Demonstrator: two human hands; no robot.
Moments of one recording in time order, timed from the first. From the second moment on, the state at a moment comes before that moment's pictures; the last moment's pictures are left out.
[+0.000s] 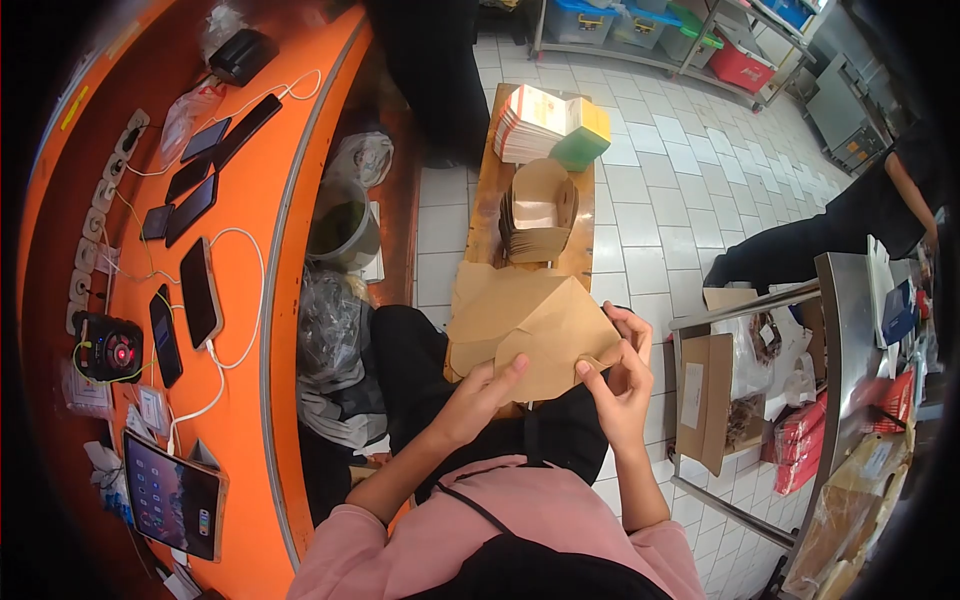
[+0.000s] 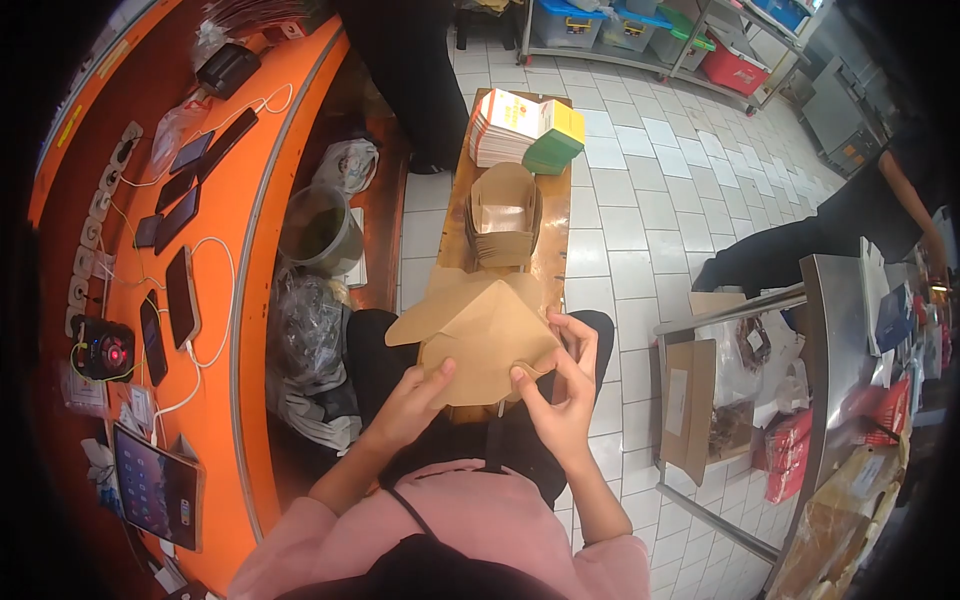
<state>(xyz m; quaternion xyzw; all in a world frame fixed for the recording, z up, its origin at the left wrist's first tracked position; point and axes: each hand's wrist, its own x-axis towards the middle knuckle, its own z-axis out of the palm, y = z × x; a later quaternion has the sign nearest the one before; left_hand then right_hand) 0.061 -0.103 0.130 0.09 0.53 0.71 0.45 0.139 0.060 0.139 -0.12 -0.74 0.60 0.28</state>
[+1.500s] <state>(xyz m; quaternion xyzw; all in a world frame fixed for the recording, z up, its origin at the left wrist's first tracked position) 0.055 -0.126 0.140 0.05 0.52 0.70 0.50 0.131 0.072 0.166 -0.05 -0.78 0.62 -0.08</state>
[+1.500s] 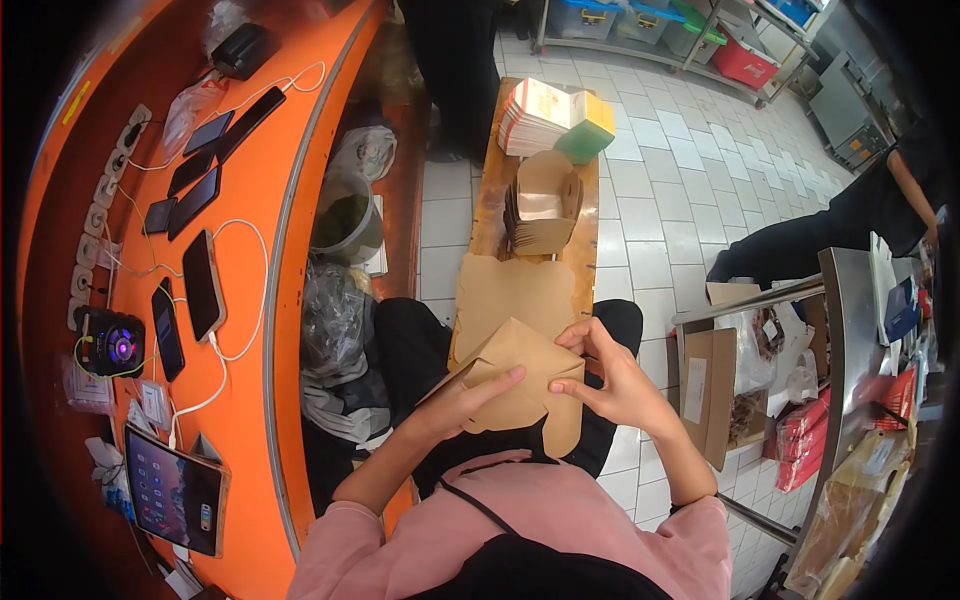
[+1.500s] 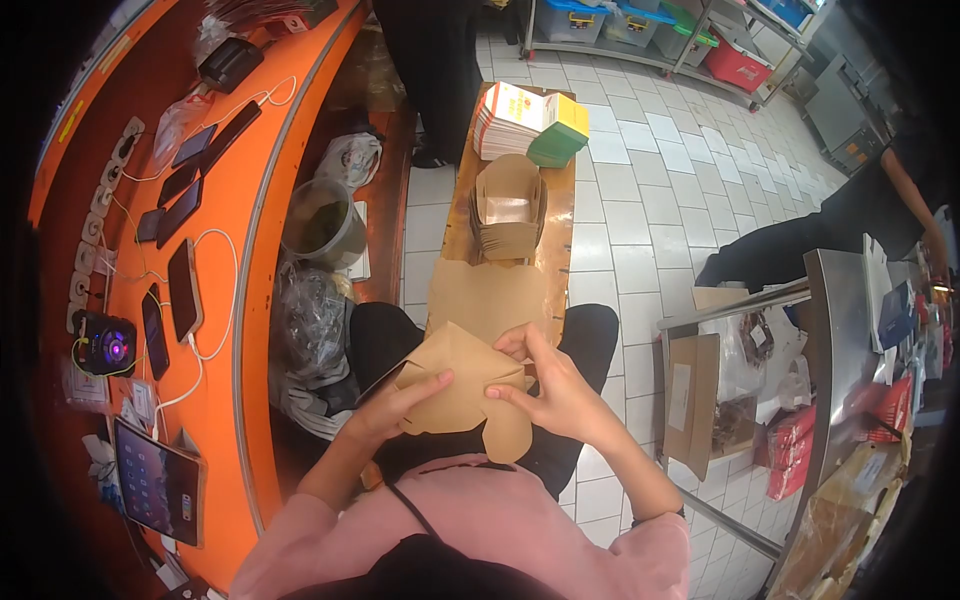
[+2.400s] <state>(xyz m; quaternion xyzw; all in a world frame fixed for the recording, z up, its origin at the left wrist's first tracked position) 0.033 -0.139 0.107 0.06 0.44 0.67 0.59 0.130 0.065 0.142 -0.01 -0.76 0.64 -0.09</state>
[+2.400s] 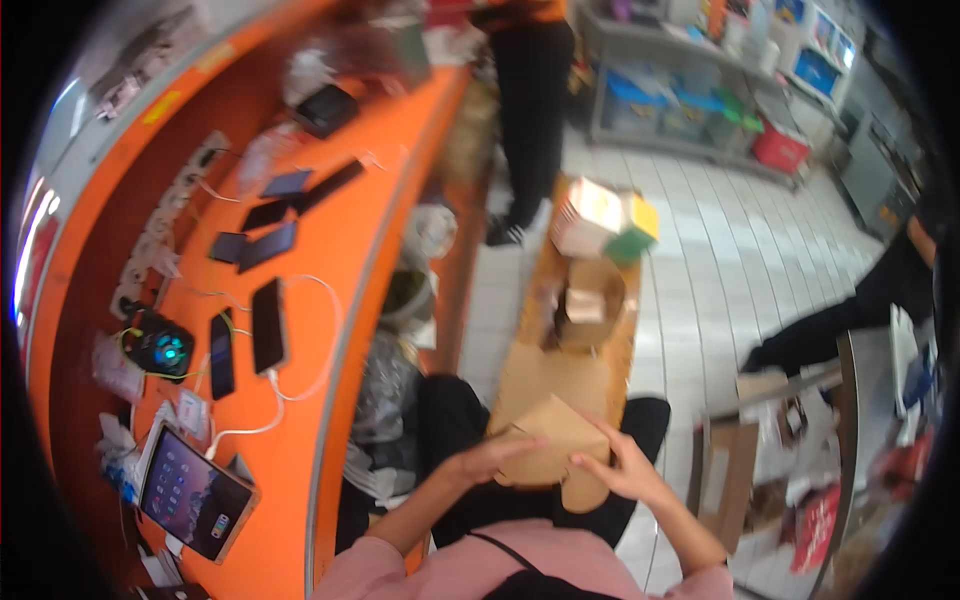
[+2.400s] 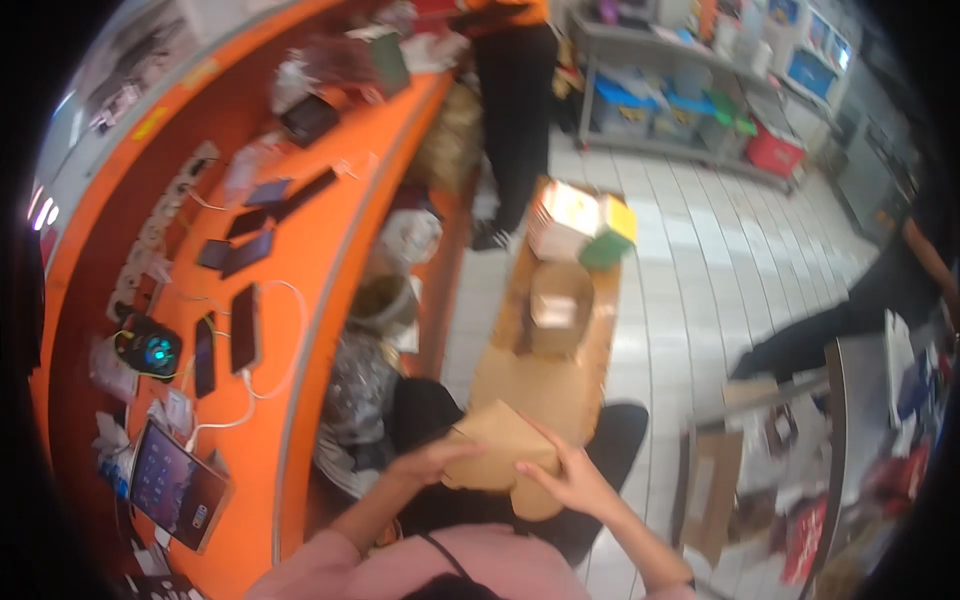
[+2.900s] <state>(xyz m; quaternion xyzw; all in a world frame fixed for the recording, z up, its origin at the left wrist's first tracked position) 0.036 -0.128 0.090 0.08 0.14 0.84 0.51 0.088 0.074 0.142 -0.04 -0.51 0.85 -0.13</state>
